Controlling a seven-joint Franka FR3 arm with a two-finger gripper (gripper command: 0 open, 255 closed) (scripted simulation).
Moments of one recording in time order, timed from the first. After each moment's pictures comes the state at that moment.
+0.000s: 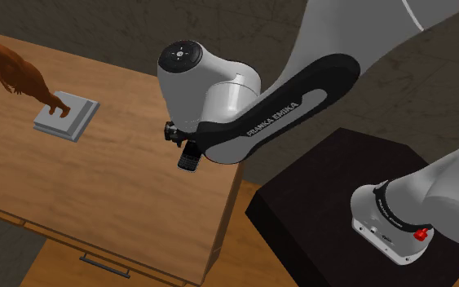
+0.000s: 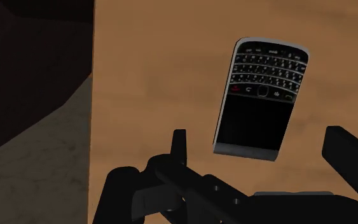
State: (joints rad) arm -0.01 0.32 0.63 -2.25 -0.25 2.55 1.54
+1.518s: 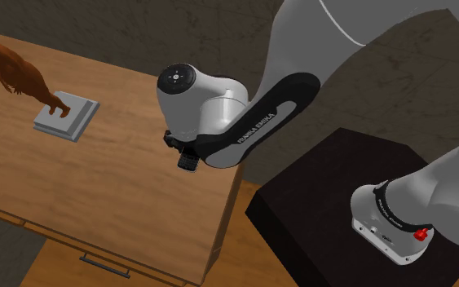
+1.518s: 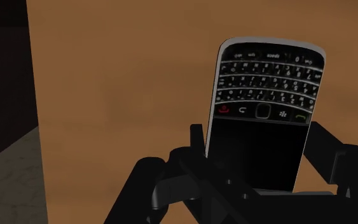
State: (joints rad) arm 0.10 0.48 0.51 -2.18 -0.39 2.63 1.69
